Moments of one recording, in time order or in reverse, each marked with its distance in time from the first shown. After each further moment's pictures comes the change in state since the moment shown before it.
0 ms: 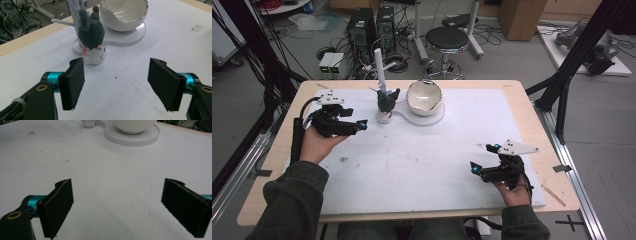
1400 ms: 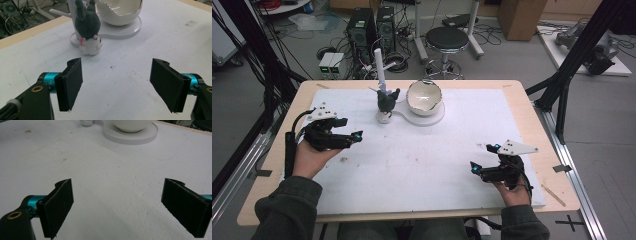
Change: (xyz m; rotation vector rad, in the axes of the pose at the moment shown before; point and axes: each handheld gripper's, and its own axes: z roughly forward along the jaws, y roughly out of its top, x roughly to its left) left arm -0.011 -0.029 -0.018 -0.032 0.002 -0.003; right arm 0.000 -0.001 0.000 0.015 -0.012 0.008
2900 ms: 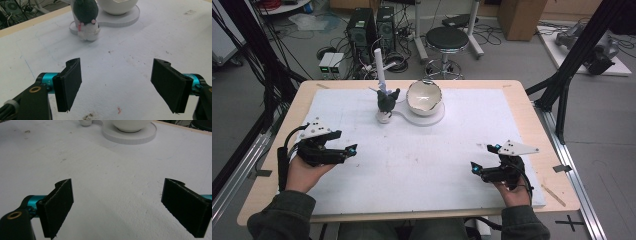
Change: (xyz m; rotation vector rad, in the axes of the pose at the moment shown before) left arm -0.009 -0.034 -0.017 -0.005 0.015 0.009; right arm 0.000 -0.001 -0.001 -0.005 -0.007 0.001
